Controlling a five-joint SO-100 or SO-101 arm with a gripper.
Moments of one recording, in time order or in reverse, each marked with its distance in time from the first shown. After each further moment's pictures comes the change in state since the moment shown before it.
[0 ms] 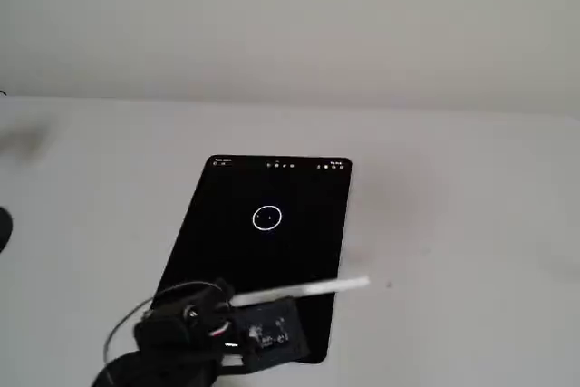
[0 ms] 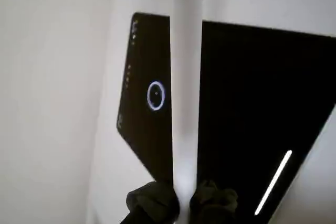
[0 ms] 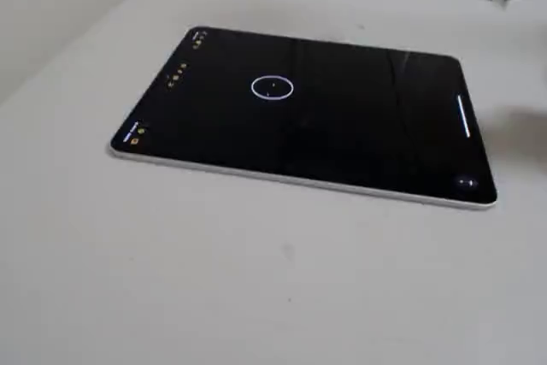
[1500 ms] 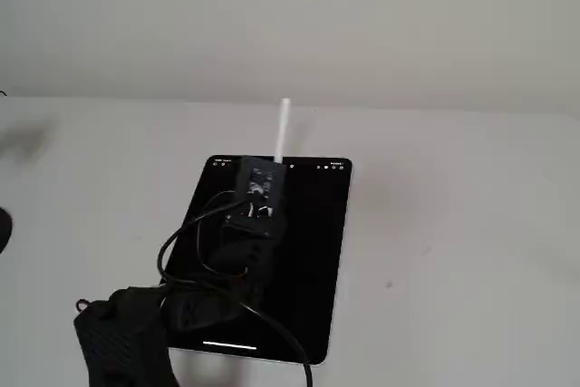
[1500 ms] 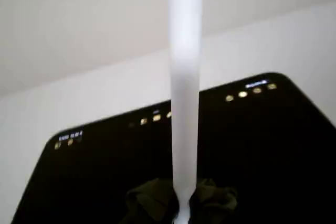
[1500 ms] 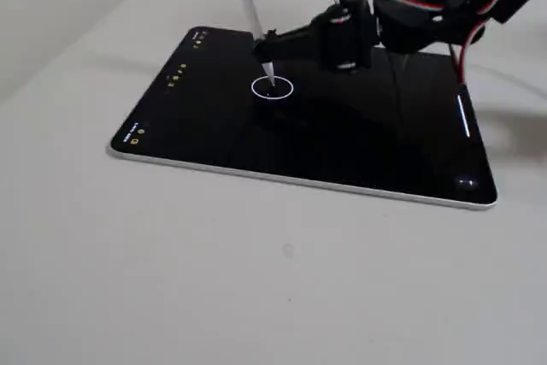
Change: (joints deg) arm -5.5 -123.8 -39.4 -105.9 -55.7
